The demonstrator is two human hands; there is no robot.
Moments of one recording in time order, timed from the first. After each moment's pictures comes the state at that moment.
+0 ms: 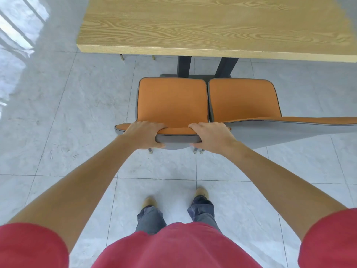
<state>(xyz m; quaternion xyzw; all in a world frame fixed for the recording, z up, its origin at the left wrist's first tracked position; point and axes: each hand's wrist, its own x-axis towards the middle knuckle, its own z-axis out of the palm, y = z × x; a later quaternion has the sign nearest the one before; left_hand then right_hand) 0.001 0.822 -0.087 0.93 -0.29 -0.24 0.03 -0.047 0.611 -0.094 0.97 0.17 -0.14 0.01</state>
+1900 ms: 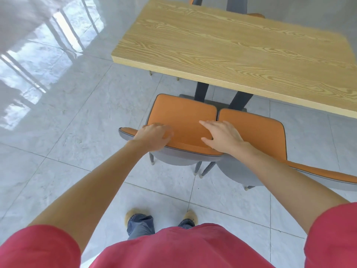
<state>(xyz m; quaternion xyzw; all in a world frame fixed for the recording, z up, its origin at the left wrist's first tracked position) -0.022 0.770 -0.051 0.97 -0.11 -0.20 0.11 -0.005 0.555 -0.065 0.97 0.19 -0.13 -0.02</state>
